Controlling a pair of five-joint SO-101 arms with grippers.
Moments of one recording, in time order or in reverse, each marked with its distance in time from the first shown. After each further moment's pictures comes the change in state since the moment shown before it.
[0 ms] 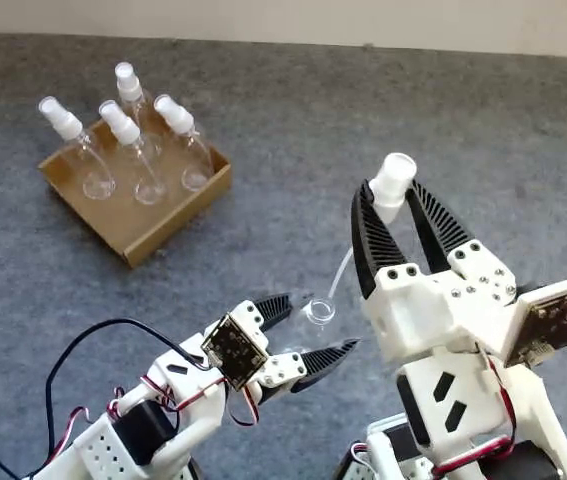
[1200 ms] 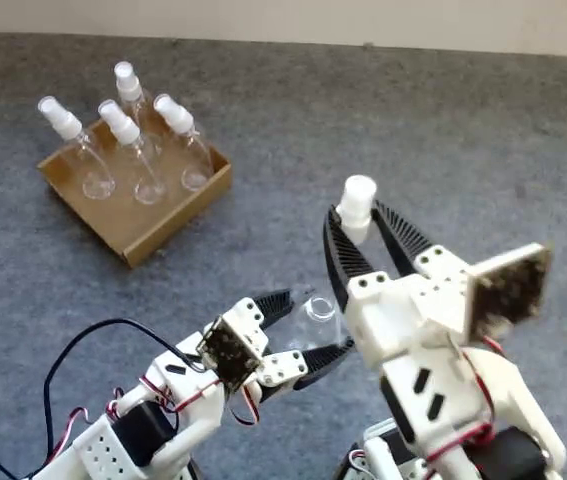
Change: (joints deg) left arm 0.0 0.0 0.0 -3.5 0.0; right arm -5.3 0.0 4.7 5.0 0.0
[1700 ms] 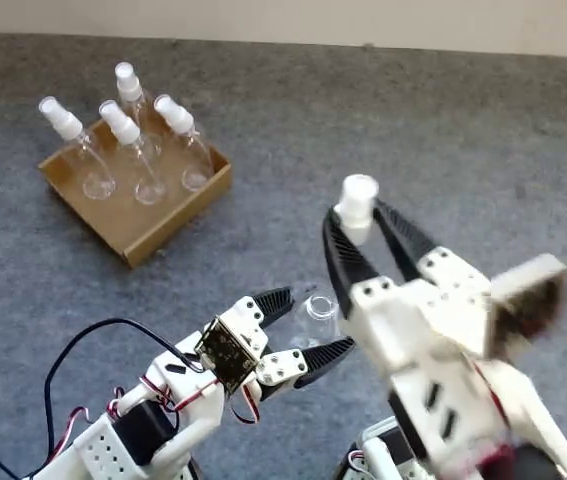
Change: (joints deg) left arm 0.0 0.0 0.0 -1.6 0.0; right arm -1.6 -0.3 -6.8 0.0 0.4
